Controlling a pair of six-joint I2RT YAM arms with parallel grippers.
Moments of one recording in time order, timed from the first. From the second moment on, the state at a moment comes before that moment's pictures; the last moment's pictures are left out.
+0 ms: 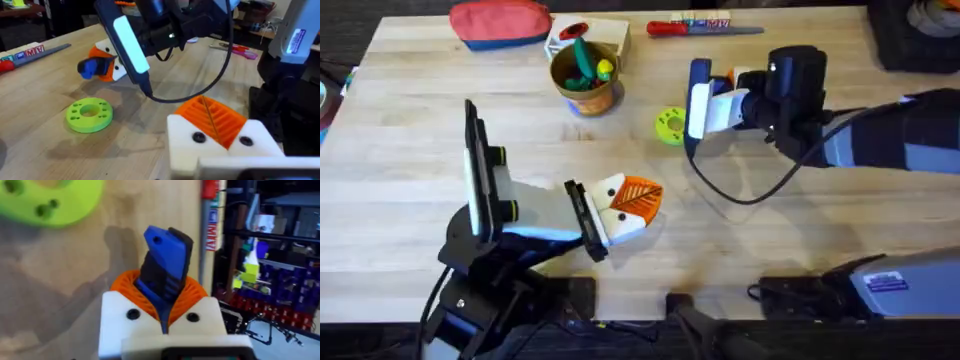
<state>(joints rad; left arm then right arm) -0.40 0.01 0.01 -0.06 0.76 -0.08 0.29 1.62 0.61 0.43 0.11 -1.38</state>
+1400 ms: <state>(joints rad) -0.40 0.01 0.01 -0.03 0.66 -0.18 0.30 1.11 0.64 0.16 0.12 0.07</state>
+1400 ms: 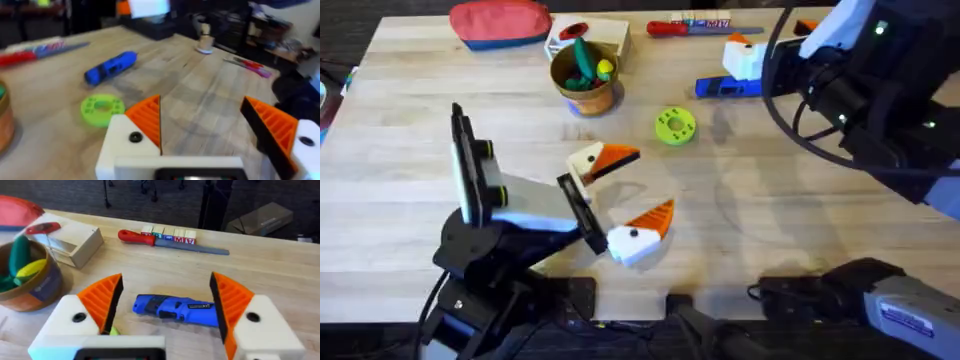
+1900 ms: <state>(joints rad) -0.40 0.41 0.68 -0.83 0.19 -0.36 0.36 1.13 0.64 0.16 0.08 0.12</state>
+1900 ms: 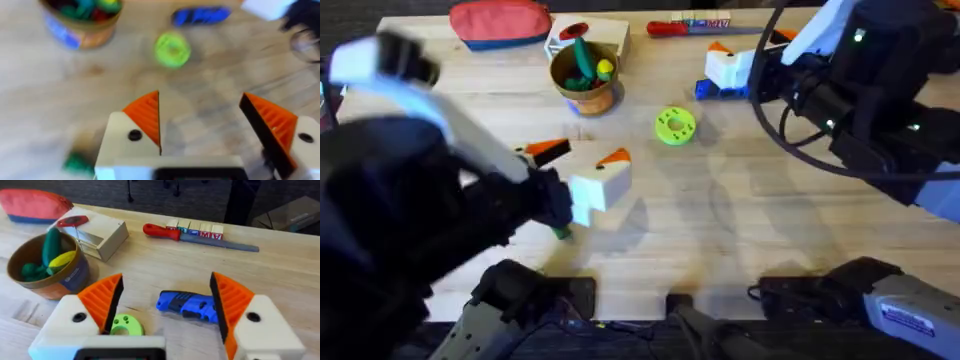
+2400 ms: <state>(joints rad) -0.39 1.09 0.98 -1.16 0.11 -0.49 0.36 1.13 0.64 0.16 0.08 0.12</state>
